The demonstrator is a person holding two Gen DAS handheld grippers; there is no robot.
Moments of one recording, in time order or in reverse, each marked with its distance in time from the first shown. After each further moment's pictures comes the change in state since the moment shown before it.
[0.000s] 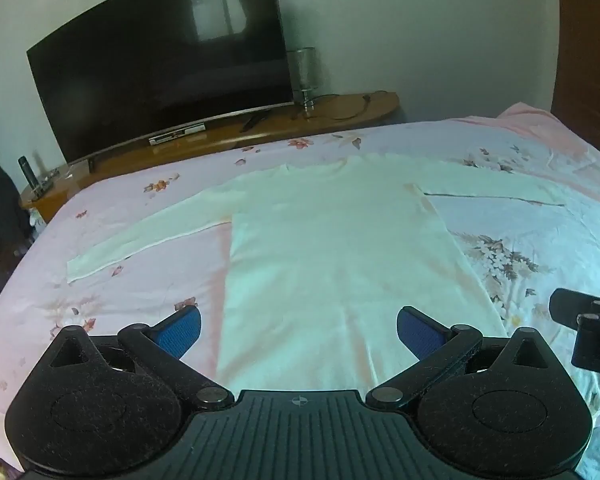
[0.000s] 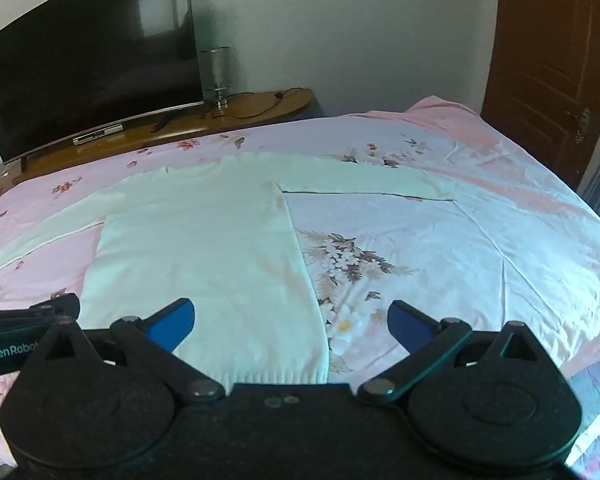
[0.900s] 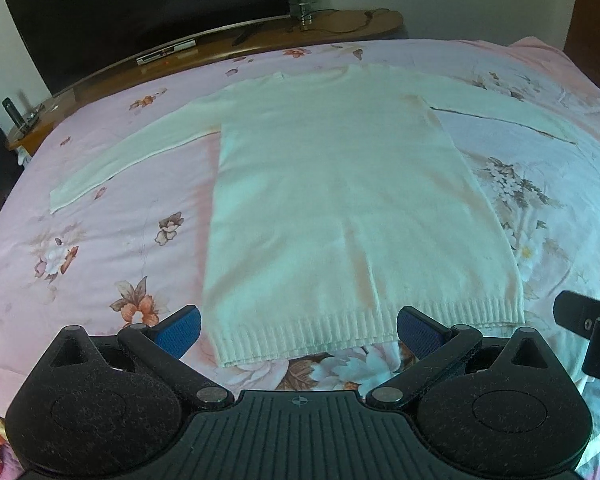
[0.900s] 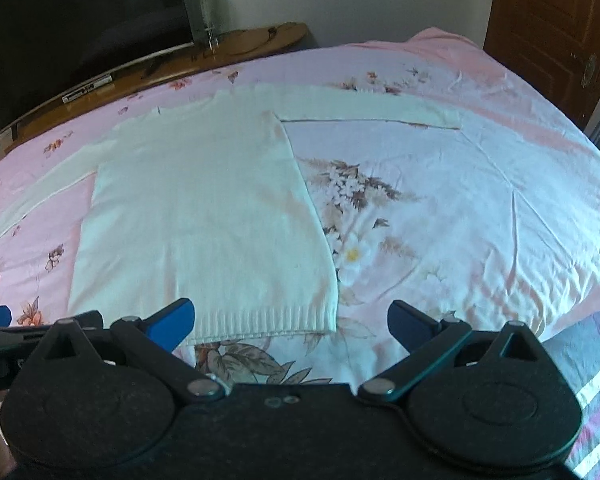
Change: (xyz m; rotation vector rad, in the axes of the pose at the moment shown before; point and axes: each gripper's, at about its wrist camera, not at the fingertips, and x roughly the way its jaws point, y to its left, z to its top) left arm 0.033 0.012 -0.012 0.013 0.298 -0.046; right arm 0.027 0.004 -0.015 0.038 0.222 -0.007
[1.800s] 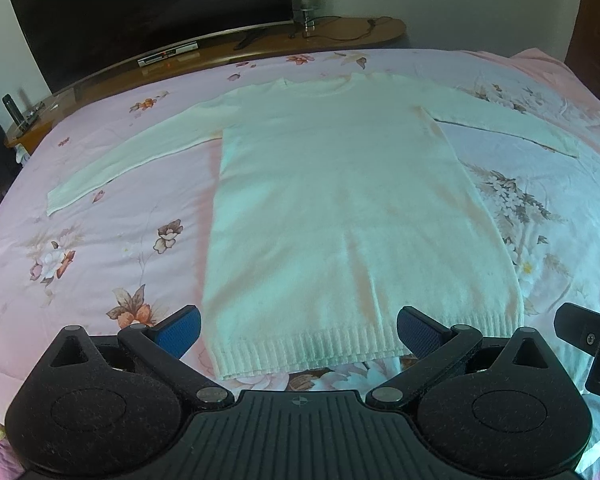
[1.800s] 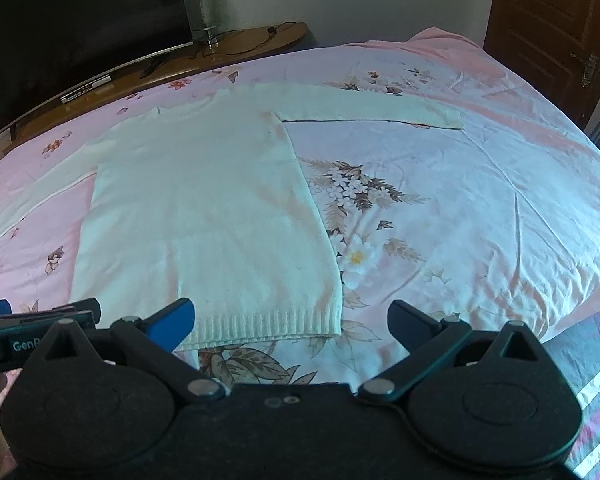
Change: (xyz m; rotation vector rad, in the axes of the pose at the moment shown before) left arm 0.006 0.006 0.004 -0.015 -0.025 -0.013; right arm -0.001 0.004 0.004 0.004 -0.012 0.008
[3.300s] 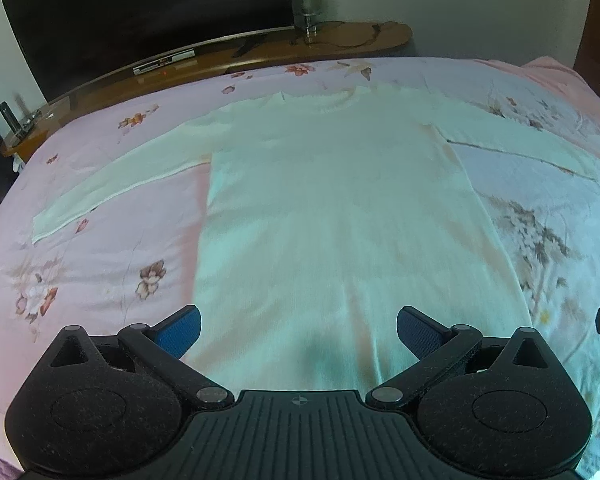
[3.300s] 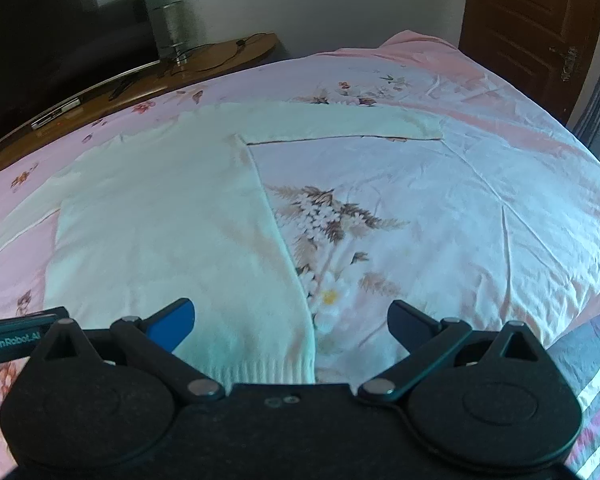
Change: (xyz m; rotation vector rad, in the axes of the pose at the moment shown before) left arm 0.049 -0.012 0.053 -0.009 -0.017 0.007; right arm 0.038 -0.027 0.036 0.067 -0.046 -0.062
